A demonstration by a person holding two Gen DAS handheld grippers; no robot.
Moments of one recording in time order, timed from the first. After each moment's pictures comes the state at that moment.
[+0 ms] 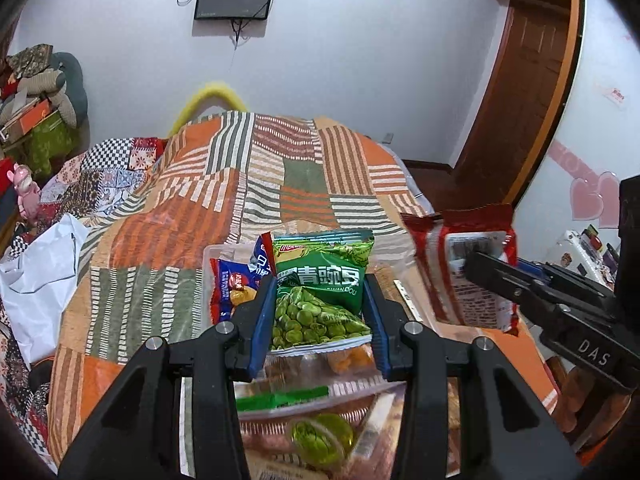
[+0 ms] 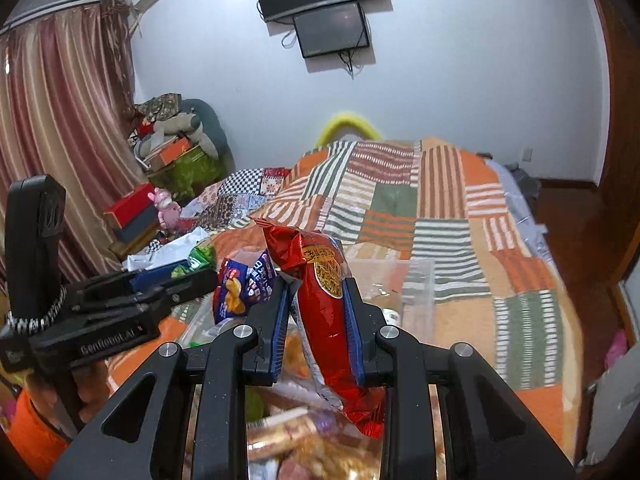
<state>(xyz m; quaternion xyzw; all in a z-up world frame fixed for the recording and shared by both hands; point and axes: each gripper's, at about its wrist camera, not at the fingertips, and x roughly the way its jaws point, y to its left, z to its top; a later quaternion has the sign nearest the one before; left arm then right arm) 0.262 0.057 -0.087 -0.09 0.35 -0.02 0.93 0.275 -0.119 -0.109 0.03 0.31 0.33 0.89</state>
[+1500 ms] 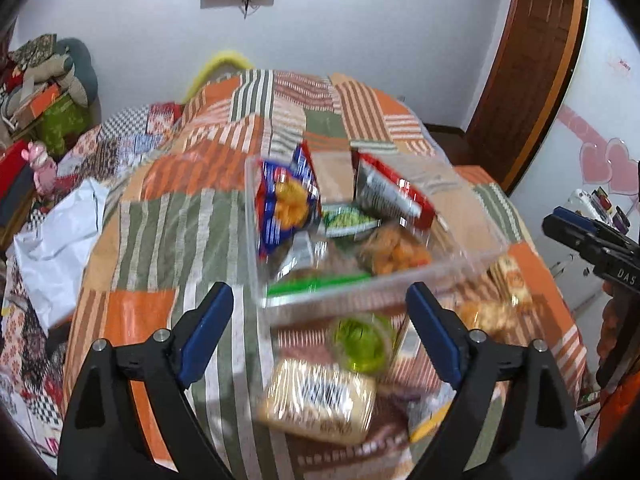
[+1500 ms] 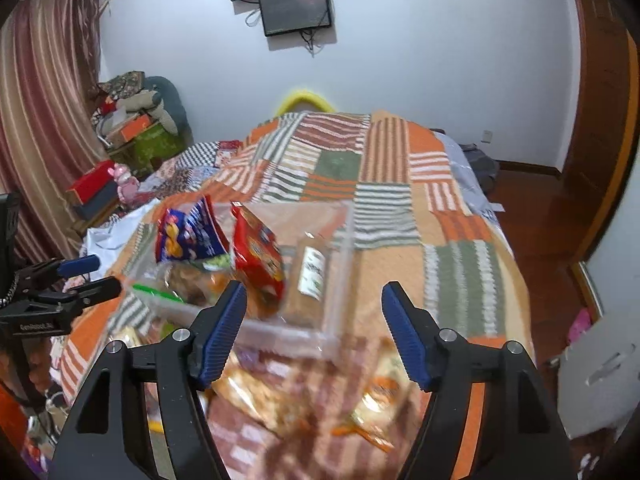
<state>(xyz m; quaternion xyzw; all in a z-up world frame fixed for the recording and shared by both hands) 0.195 0.072 -0.122 -0.07 0.41 -0.01 0.91 0.247 -0.184 -0.131 -0.02 0.34 0.25 0.91</state>
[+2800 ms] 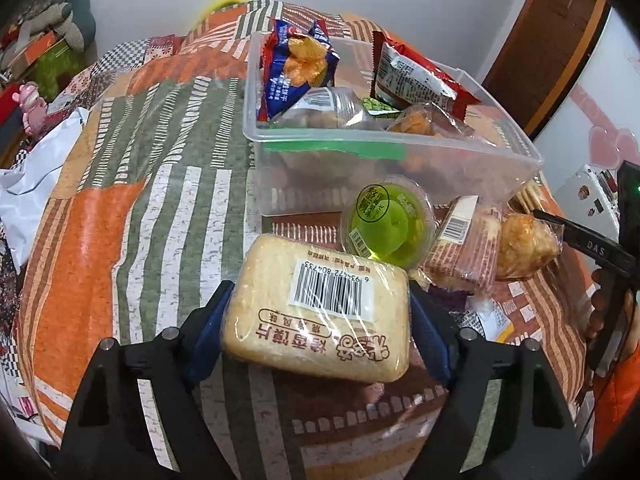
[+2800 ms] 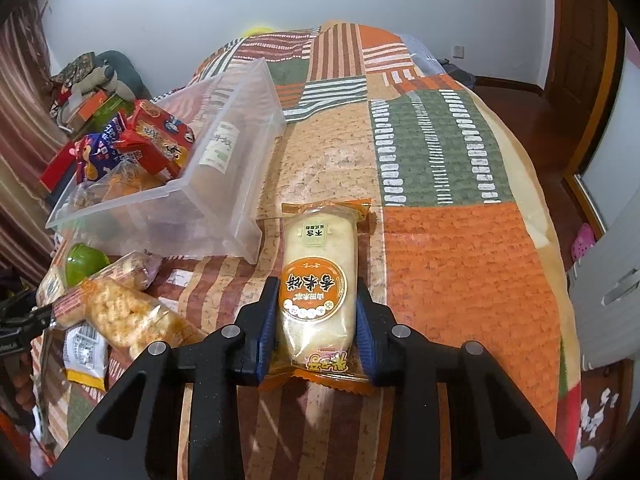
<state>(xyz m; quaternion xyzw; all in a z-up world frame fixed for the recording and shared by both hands) 0.174 0.070 -0.200 -0.10 0.48 -0.01 0.87 0.261 -0.217 -0.221 0.02 0.45 0.21 0.87</state>
